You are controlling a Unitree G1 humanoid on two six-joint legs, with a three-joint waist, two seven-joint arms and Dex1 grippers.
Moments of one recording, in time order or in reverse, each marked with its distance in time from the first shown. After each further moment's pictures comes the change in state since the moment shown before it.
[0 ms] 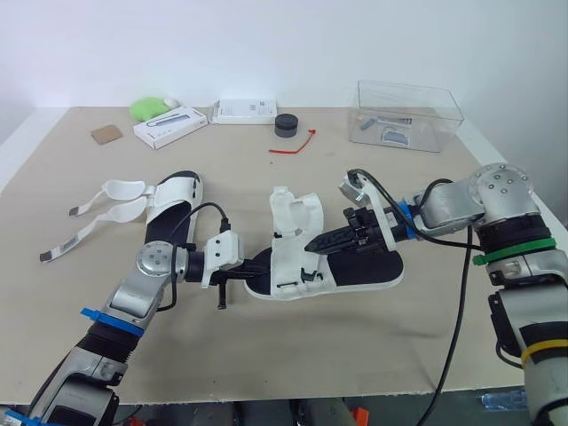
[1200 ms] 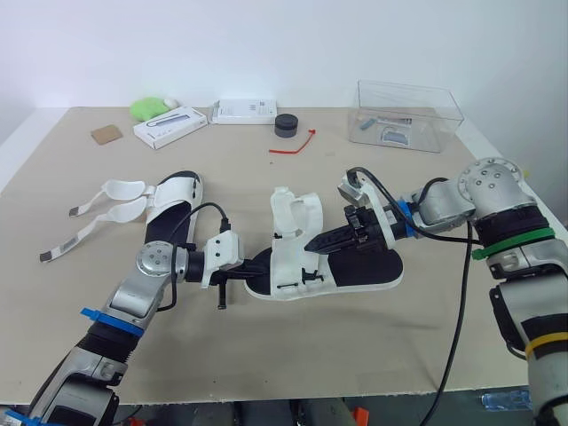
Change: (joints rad) left arm 0.000 0.000 0.000 -0.001 0.000 0.002 0.001; right arm -0.061 -0.016 0.109 0.077 -0.115 -0.005 0.225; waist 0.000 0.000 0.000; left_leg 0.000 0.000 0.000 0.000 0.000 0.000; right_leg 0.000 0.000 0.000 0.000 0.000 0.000
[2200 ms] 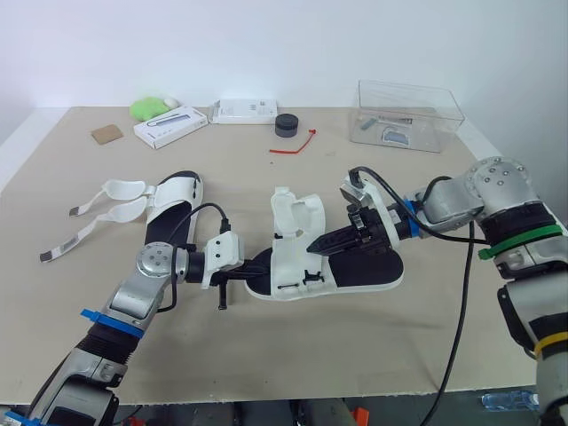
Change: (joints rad) left arm 0.007 0.000 -0.001 -0.008 0.002 -0.005 0.005; right arm -0.011 -0.041 0.075 0.019 0.199 -0.003 -0.137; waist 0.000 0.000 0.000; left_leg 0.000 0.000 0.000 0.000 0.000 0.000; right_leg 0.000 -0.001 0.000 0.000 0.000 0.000
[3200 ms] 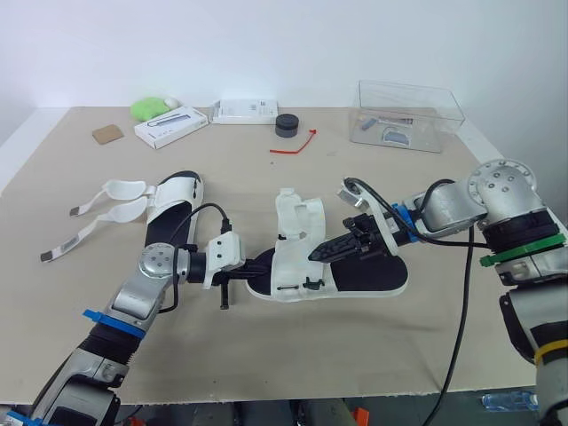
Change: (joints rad) left arm 0.000 -0.010 -0.008 0.012 0.001 -0.017 0.025; right arm 0.059 -0.007 -0.078 -0.211 -0.055 -0.004 -0.104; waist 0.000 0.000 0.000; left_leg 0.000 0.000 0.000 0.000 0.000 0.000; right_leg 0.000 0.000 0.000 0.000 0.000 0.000
